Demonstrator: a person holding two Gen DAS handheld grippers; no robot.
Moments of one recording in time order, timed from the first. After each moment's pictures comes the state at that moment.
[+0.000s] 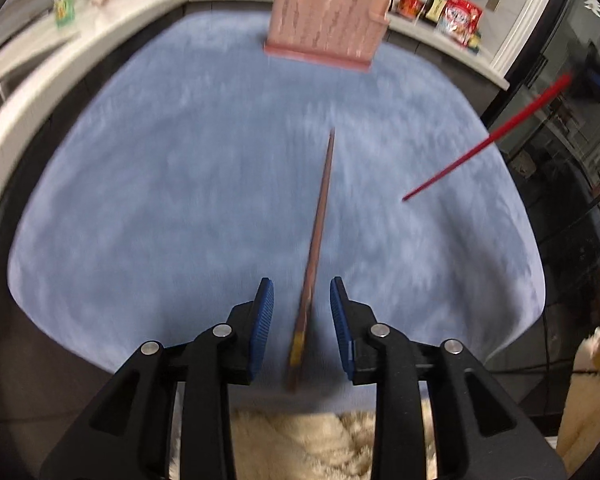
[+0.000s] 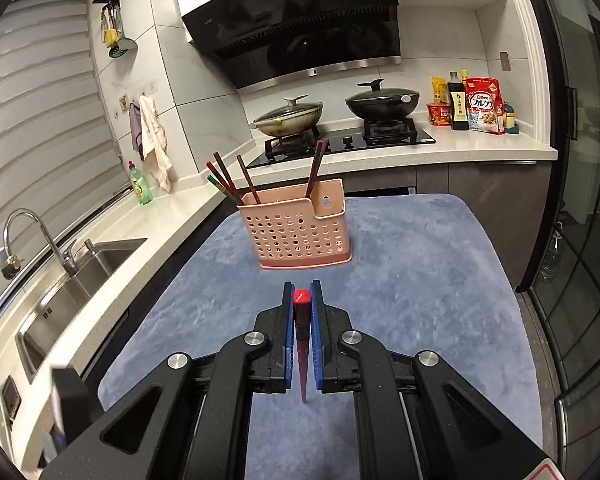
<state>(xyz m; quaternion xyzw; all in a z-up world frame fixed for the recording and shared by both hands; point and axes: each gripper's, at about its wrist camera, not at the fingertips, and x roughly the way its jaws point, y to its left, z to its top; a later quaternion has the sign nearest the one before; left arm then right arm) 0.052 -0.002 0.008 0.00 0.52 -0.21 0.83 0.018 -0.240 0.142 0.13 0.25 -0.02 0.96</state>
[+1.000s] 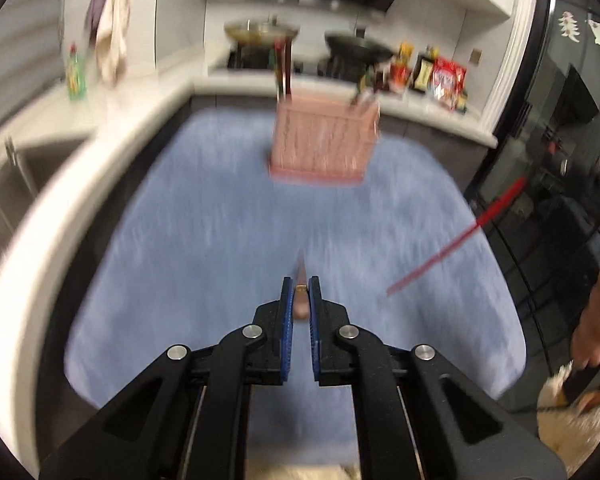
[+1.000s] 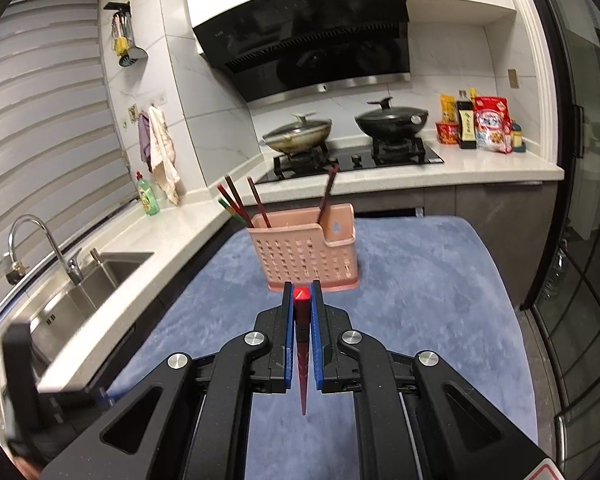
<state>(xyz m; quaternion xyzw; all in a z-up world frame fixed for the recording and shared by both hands) 0.091 0.004 0.136 0.01 0.38 -0.20 0.90 0.034 -0.239 0.167 0.11 0.22 0.00 0.97</state>
